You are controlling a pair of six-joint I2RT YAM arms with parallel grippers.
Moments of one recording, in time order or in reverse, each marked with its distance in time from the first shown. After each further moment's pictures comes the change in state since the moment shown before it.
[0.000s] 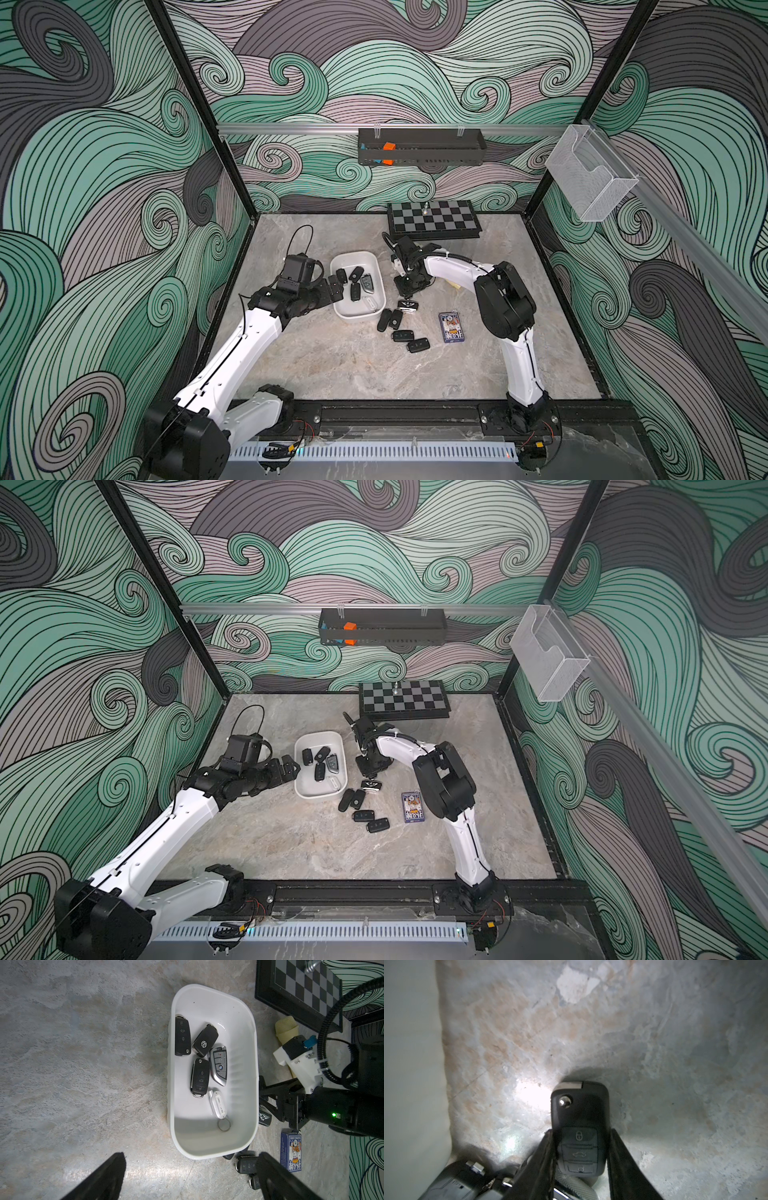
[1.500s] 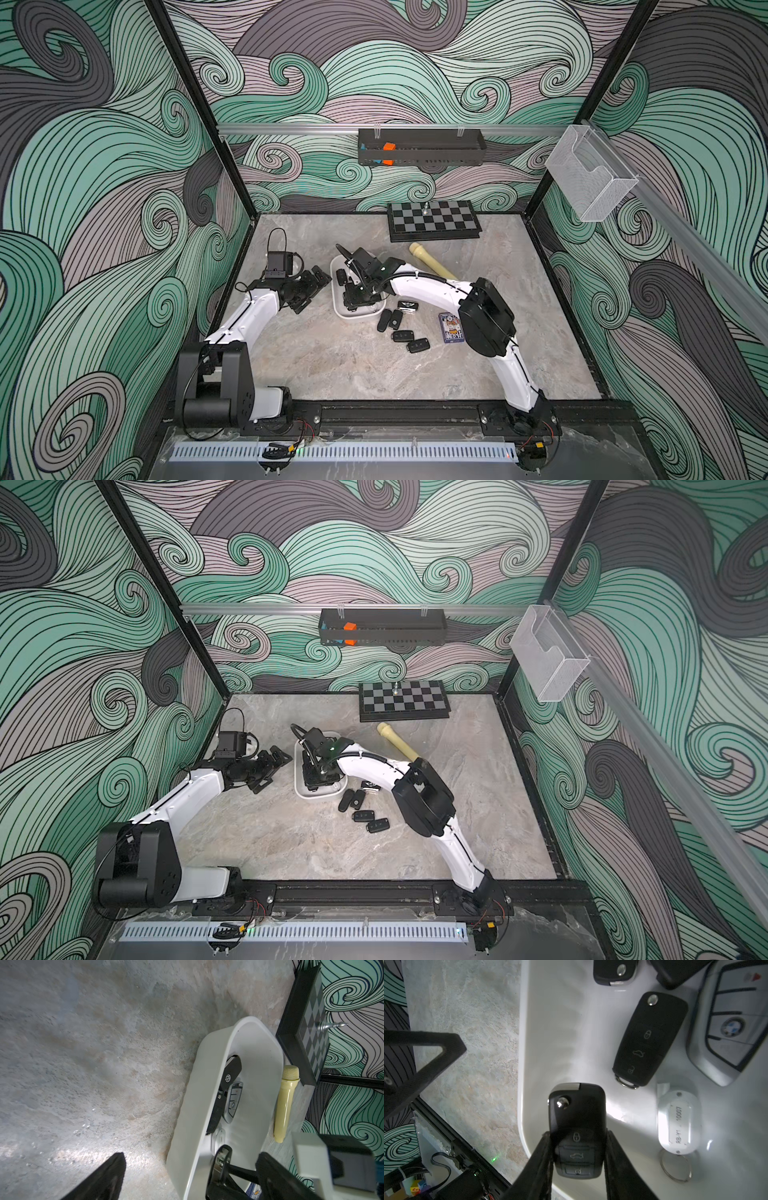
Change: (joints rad) left arm 0.294 0.271 -0.060 0.252 0.302 -0.118; right arm 0.298 0.062 0.213 0.122 -0.171 0.503
